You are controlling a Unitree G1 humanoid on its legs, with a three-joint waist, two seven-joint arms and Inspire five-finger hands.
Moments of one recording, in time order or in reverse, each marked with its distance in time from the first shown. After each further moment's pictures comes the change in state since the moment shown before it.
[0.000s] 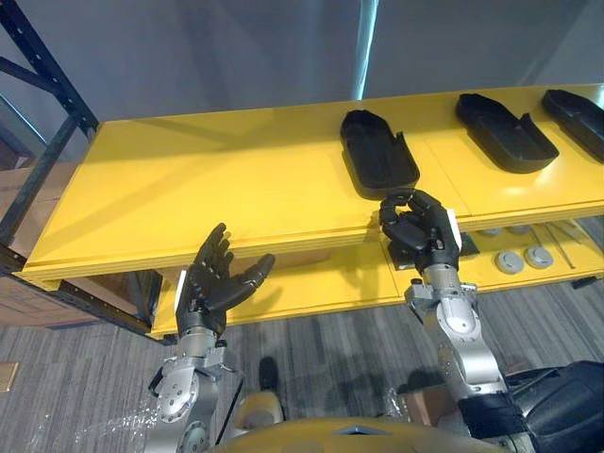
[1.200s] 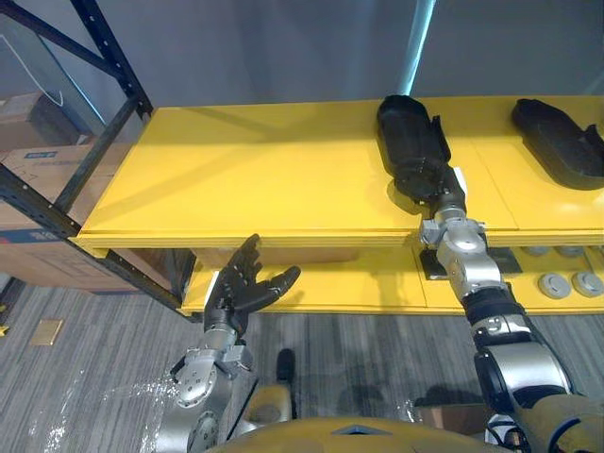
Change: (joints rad) left arm -0.088 0.038 -0.076 0.100 0.001 0.067 -0.035; right arm -0.571 -0.156 -0.048 0.664 0.022 0.082 0.051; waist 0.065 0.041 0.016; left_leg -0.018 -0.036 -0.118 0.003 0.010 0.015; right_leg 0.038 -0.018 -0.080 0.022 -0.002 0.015
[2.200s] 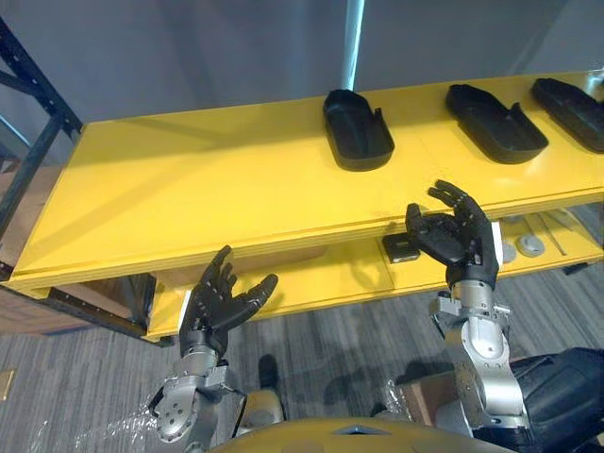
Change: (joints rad) left arm 0.188 -0.053 0.064 -0.101 0.031 -0.030 0.012; right arm 0.817 0.248 -0.100 -0.914 -0.072 -0.075 -0.150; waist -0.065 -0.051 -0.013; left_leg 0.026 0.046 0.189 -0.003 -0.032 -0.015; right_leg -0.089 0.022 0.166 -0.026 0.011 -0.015
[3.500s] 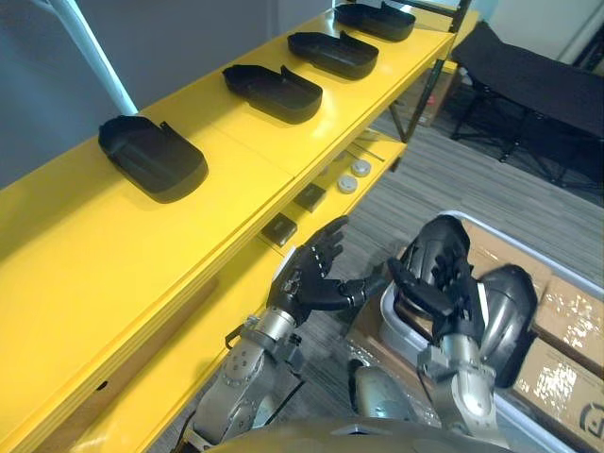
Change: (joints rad) left arm -0.313 0.061 -0.364 0.004 -0.027 0.078 -0.142; right arm 0.279 0.082 0.123 0.021 0.111 -0.057 0.007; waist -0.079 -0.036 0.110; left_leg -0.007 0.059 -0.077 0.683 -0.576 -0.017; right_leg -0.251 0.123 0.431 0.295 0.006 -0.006
